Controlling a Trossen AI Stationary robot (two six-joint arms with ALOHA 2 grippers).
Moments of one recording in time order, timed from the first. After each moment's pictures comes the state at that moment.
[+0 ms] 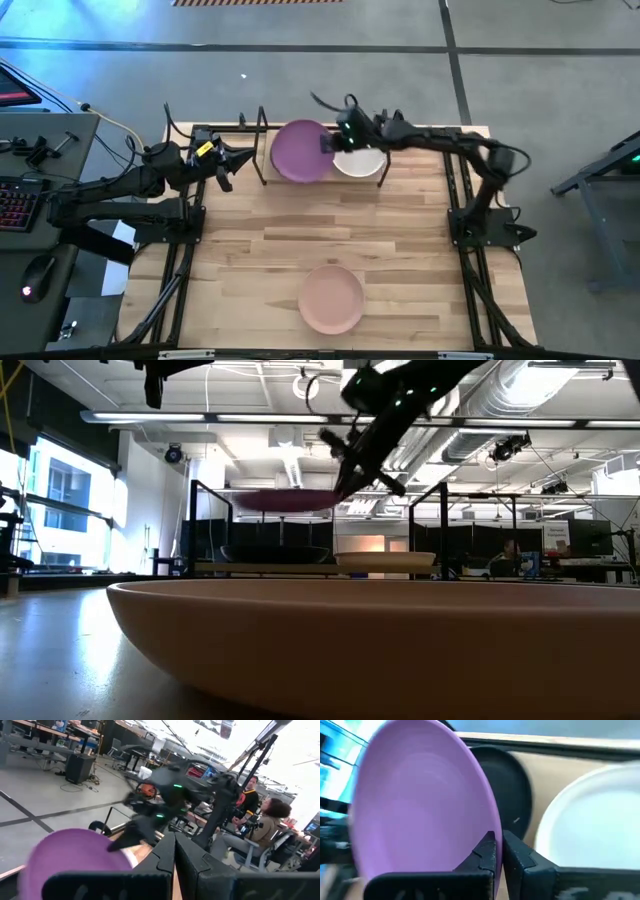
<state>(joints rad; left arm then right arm) 0.21 0.59 0.62 0.03 -0.17 -0.42 -0.42 1.77 1.42 -0.41 0.08 0.83</state>
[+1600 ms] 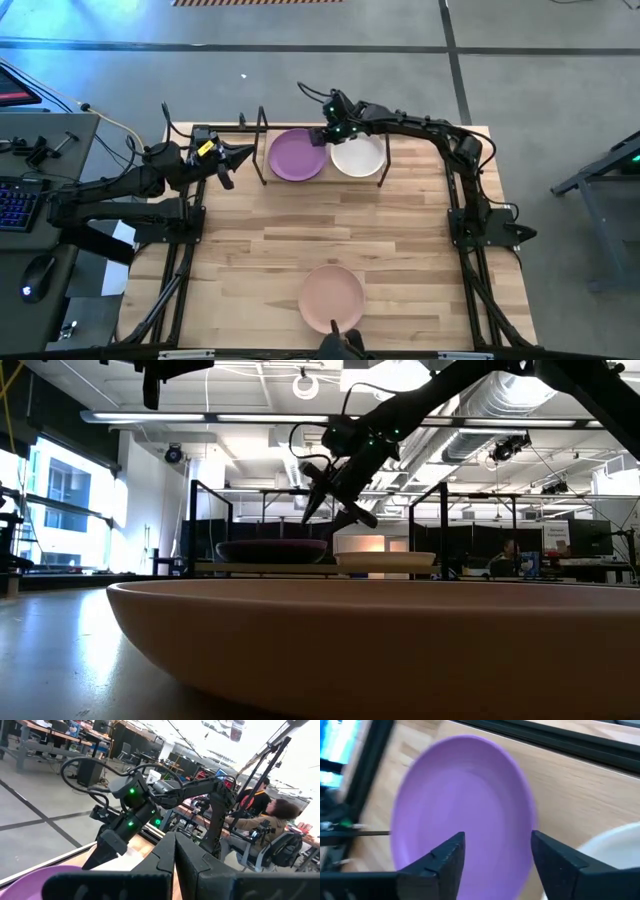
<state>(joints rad) 0.22 0.59 0.62 0.02 -0.22 -0.41 -0.54 2.07 1.68 -0.48 -0.21 0.67</state>
